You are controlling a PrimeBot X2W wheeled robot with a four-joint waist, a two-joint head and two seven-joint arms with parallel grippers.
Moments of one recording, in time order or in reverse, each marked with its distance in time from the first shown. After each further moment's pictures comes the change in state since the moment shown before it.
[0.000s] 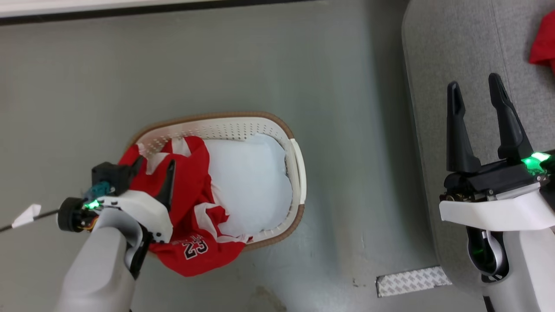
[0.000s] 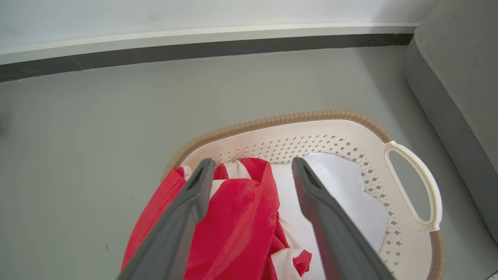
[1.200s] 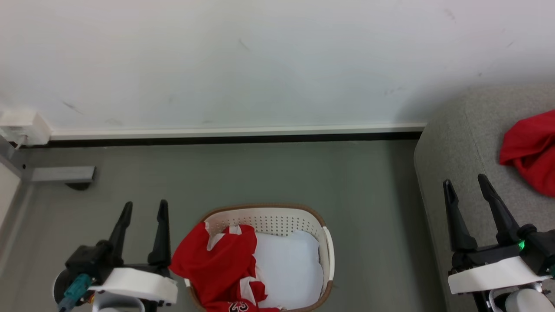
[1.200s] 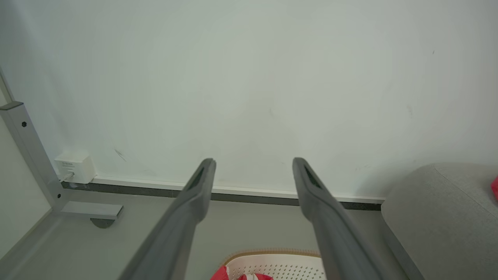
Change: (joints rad) left arm 0.477 -0.148 0.215 -0.585 0.017 0.023 -0.041; right arm 0.252 -0.067 -0.020 0.146 -0.028 0.000 0.002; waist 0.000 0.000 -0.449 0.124
